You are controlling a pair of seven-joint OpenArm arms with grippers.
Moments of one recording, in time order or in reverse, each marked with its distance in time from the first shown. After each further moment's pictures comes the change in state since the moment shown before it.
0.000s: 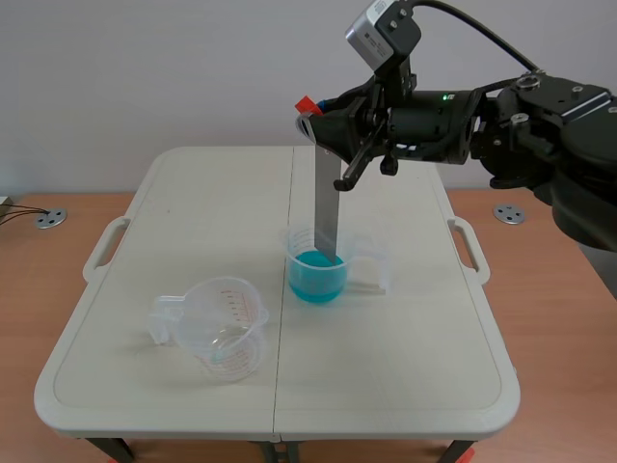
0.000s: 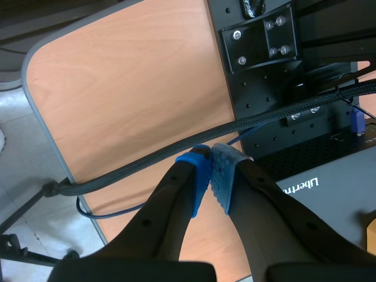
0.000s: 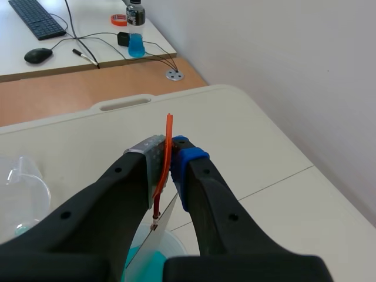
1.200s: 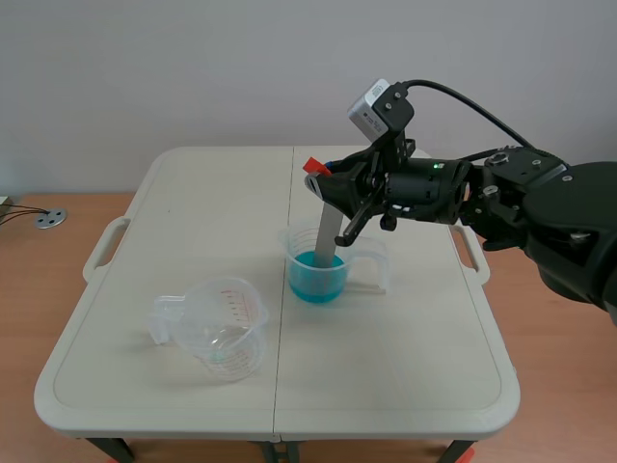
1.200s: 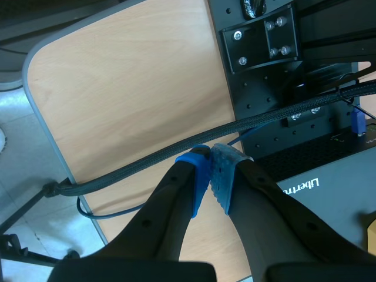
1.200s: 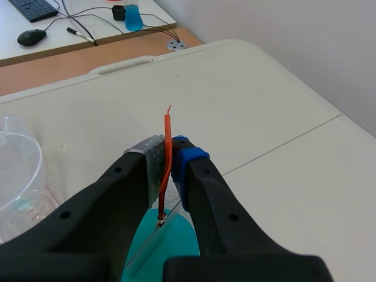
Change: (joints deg) left arm 0.0 0.0 0.0 0.0 0.0 0.0 0.0; right arm -2.5 -4.1 0.0 -12.7 -7.1 -0.2 8.9
